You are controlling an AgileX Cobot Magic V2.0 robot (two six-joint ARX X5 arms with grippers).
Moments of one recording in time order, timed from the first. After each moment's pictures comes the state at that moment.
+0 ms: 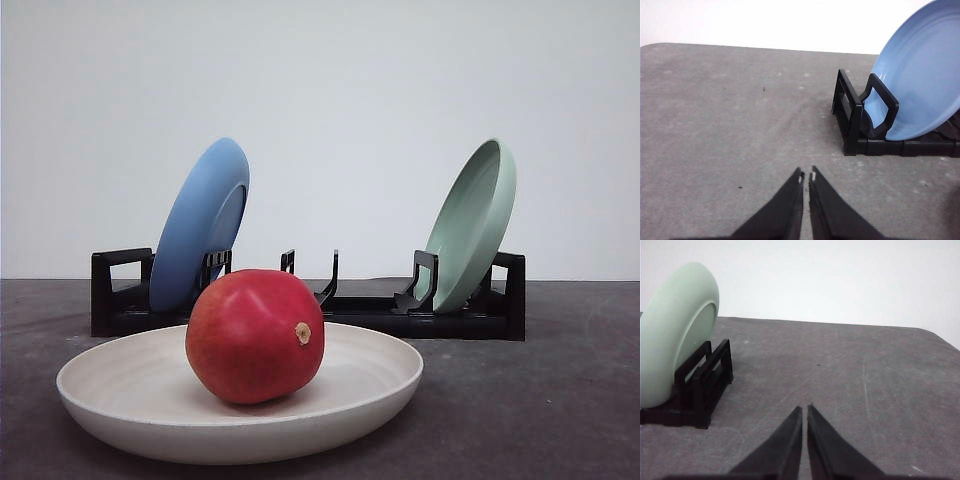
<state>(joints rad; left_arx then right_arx) -0.03 0.00 0.02 -0.18 0.04 -0.05 -0.01 0.00 0.01 -0.05 0.00 -0.01</state>
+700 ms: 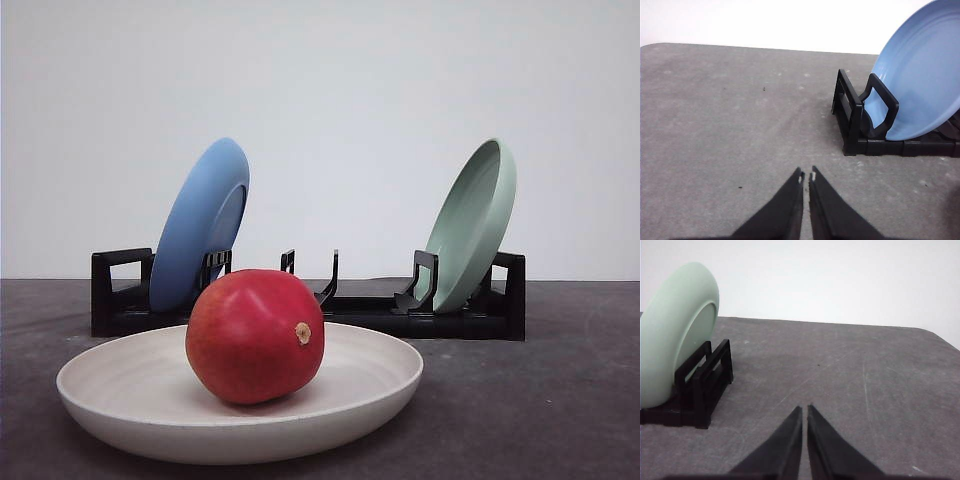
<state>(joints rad) -0.03 0.00 0.02 -0.18 0.04 -0.05 -0.01 0.00 0.01 -0.05 0.00 -0.01</state>
